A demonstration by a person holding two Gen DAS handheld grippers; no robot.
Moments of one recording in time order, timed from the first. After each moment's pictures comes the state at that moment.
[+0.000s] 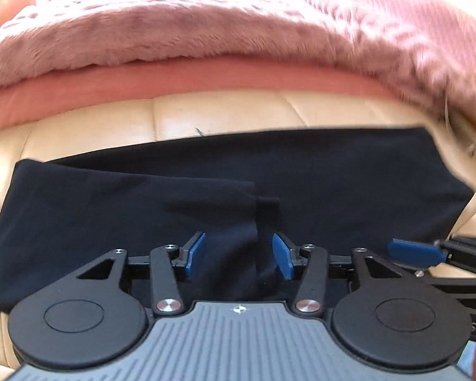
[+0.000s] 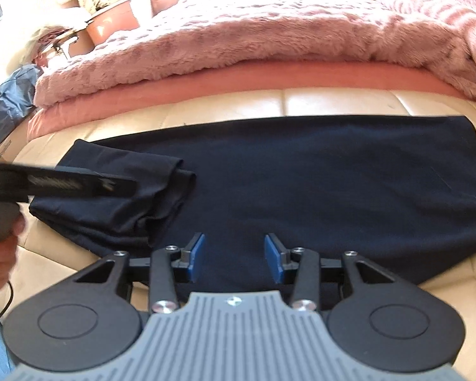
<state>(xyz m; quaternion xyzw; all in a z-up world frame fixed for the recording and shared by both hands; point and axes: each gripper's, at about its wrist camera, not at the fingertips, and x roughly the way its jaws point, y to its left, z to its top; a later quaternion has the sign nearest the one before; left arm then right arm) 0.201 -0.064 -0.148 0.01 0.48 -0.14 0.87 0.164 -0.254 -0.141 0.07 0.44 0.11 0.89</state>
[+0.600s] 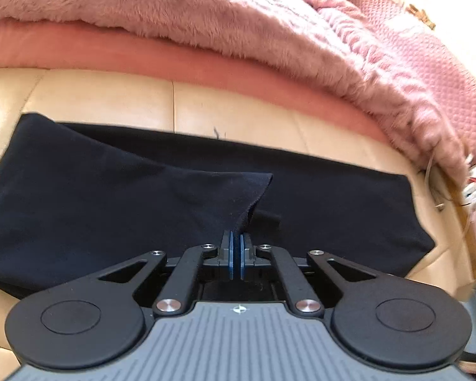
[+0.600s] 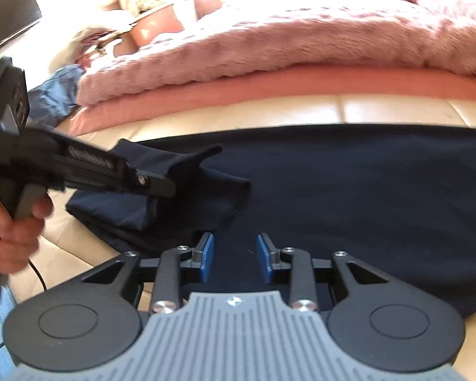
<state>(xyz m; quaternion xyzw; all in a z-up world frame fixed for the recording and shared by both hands) 0.204 0.005 -0.124 -0.15 0.50 -0.17 0.84 0.178 -0.231 -0.150 0.09 0.42 0.21 0.88</state>
